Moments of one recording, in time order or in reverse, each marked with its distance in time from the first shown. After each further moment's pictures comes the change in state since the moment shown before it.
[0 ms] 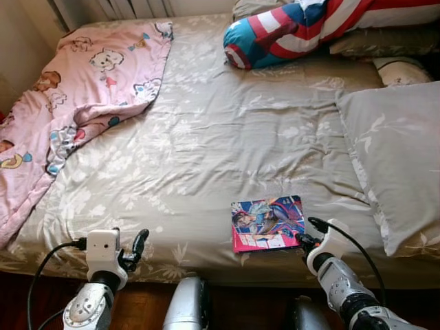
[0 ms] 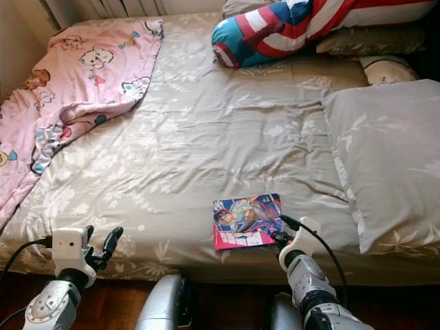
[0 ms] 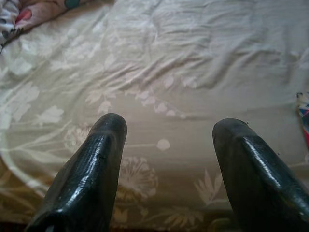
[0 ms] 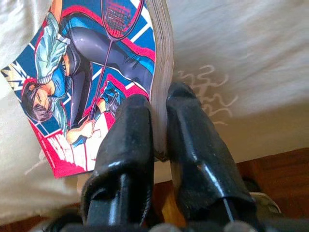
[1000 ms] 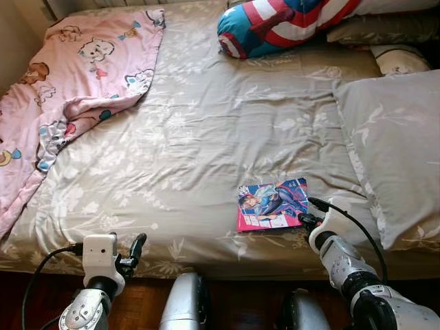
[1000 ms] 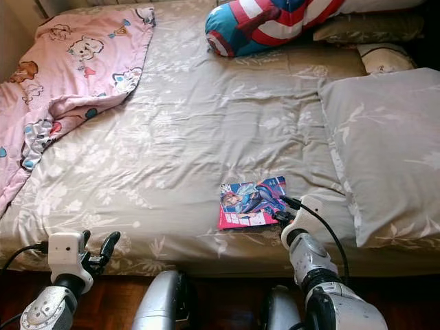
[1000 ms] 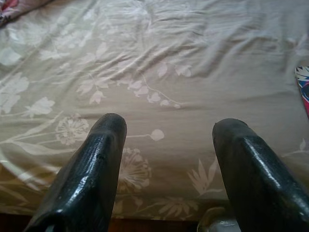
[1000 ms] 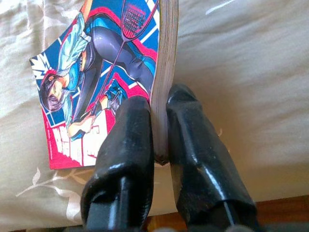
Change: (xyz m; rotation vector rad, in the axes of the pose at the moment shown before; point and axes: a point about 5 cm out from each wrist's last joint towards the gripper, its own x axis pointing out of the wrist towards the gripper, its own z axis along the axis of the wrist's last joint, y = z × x) left arm -0.008 0.000 0.003 0.002 0.010 0.009; right arm 0.008 0.021 0.034 -0.135 -0.019 0.059
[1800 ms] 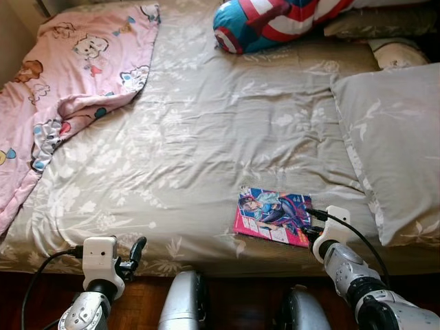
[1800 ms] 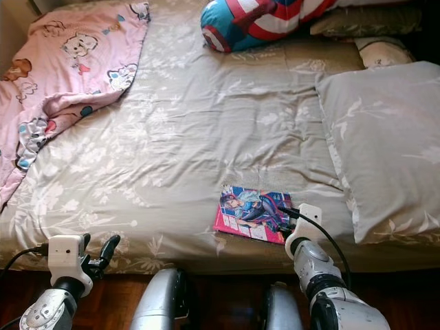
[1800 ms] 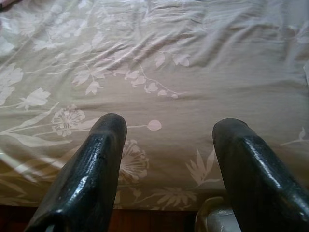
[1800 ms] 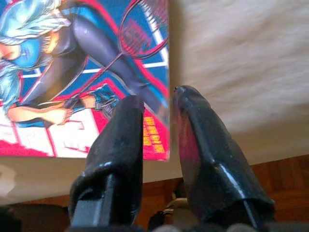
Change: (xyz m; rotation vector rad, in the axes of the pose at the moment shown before) left arm -0.001 0.000 -0.002 -0.002 0.014 -0.004; right arm -0.005 -0.020 -0.008 -0.125 0.063 -0.132
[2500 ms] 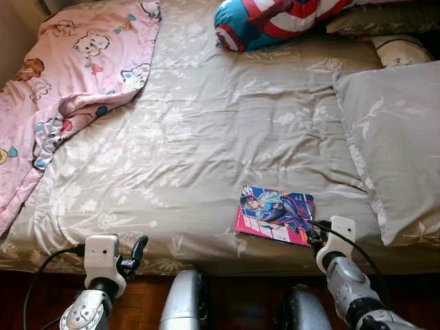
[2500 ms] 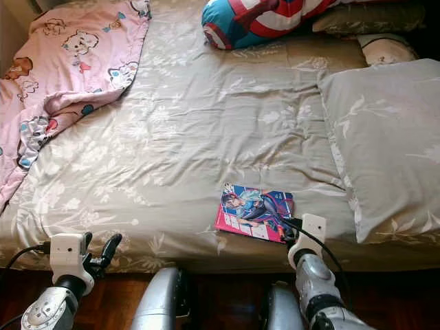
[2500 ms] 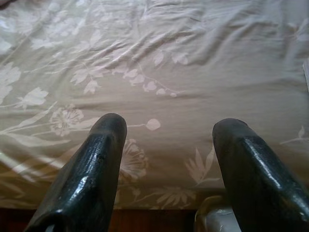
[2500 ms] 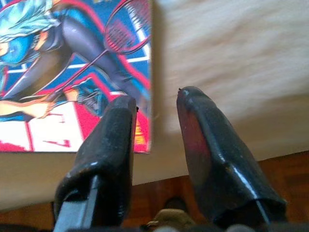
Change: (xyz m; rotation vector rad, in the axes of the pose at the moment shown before) left arm 0.004 -0.002 0.001 -0.002 0.002 -0.009; right arm -0.009 -0.008 -0.023 -0.070 -0.160 -0.018
